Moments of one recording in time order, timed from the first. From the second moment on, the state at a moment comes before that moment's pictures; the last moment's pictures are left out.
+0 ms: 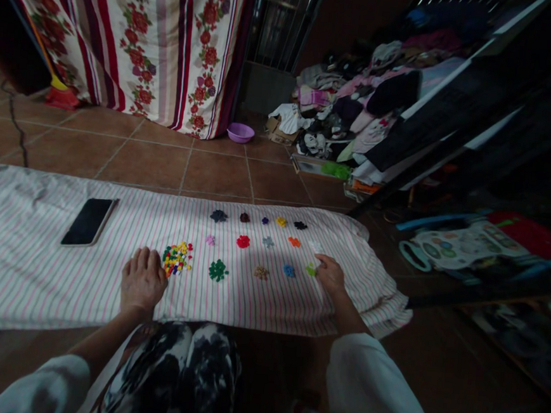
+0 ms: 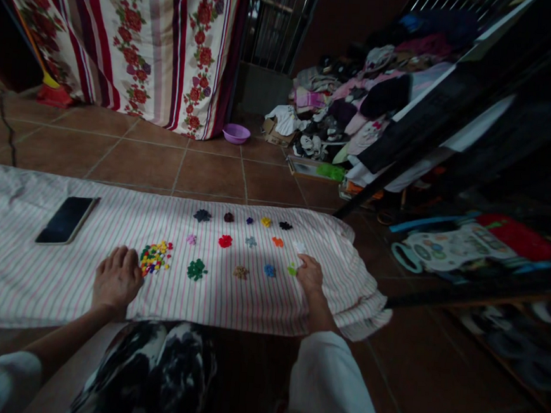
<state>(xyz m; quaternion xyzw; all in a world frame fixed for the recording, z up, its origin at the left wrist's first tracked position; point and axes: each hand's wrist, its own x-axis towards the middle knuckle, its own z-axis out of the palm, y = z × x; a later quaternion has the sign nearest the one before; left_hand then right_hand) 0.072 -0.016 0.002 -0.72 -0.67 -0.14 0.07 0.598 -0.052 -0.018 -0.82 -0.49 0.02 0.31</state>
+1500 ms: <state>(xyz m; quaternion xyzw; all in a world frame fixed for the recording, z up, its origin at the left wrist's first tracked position) 0.069 -0.014 -0.001 -0.72 -0.67 -0.20 0.01 0.210 -0.038 -0.022 -0.68 -0.62 0.12 0.36</state>
